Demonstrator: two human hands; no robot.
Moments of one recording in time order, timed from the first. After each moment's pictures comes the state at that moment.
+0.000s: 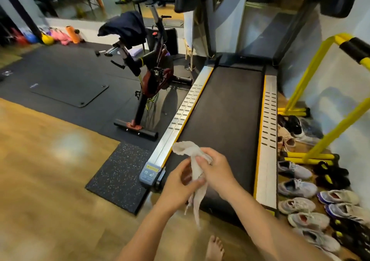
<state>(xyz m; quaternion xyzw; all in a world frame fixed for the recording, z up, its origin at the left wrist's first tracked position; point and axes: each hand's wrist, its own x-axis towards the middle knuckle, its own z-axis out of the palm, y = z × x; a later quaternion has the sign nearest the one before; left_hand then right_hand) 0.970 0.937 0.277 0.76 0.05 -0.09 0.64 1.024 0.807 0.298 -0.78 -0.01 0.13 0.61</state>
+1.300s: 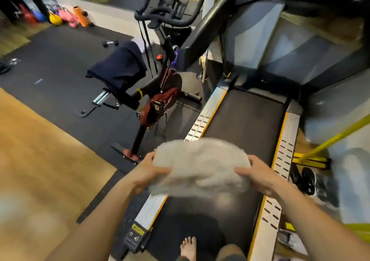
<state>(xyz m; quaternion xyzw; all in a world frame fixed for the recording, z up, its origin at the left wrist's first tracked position) 1.500 1.044 0.484 0.71 0.29 -0.18 0.61 1.598 0.716 0.458 -0.72 0.09 0.35 0.59</state>
